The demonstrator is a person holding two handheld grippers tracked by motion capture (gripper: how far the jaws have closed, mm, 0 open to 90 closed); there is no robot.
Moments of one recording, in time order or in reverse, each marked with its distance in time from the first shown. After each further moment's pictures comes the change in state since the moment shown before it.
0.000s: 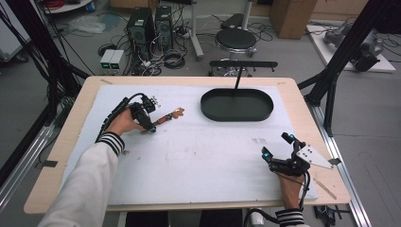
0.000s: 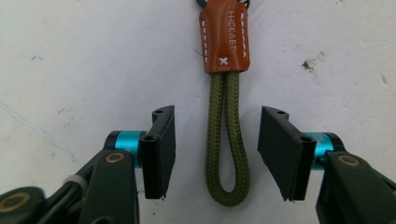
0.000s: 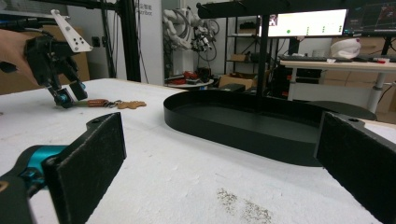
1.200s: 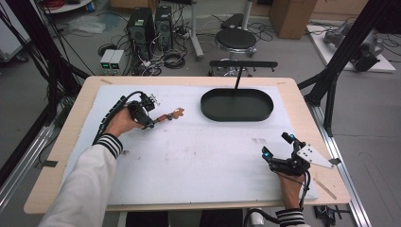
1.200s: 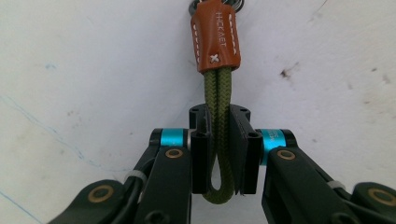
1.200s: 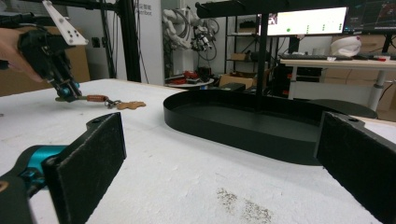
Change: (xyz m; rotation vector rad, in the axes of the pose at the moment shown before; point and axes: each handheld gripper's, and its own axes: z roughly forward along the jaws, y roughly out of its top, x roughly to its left) left arm -0.004 0.001 -0.017 -0.046 -0.003 -0.001; right arm -0.001 0.000 0.000 0.002 -0.002 0.010
